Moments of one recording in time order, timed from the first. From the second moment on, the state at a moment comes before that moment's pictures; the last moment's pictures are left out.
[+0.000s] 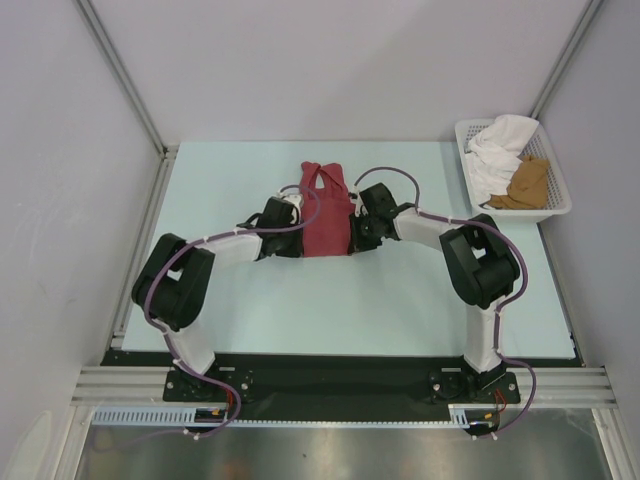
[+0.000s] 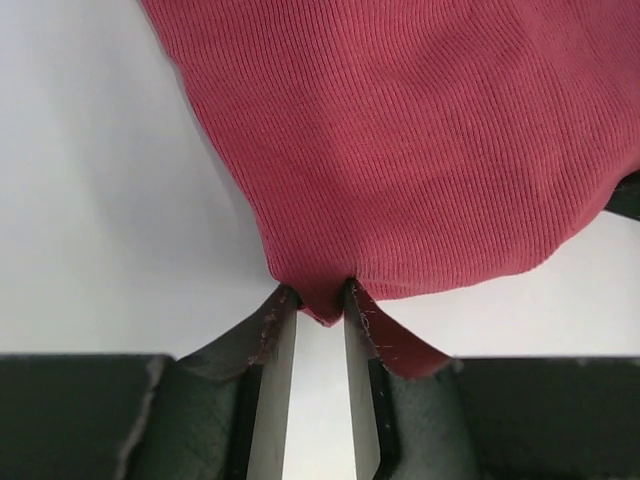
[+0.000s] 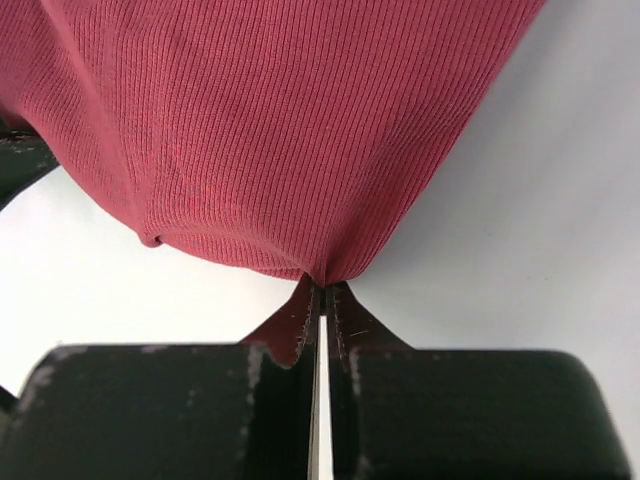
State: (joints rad) left arm -0.47 1.76 0.97 -0.10 0.03 -0.30; right arm 0.52 1.99 1.29 -0.28 -0.27 0.30
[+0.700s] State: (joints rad) left arm -0.48 1.80 1.01 -0.10 0.00 -0.29; right arm 0.52 1.99 1.29 -0.29 -0.26 0.30
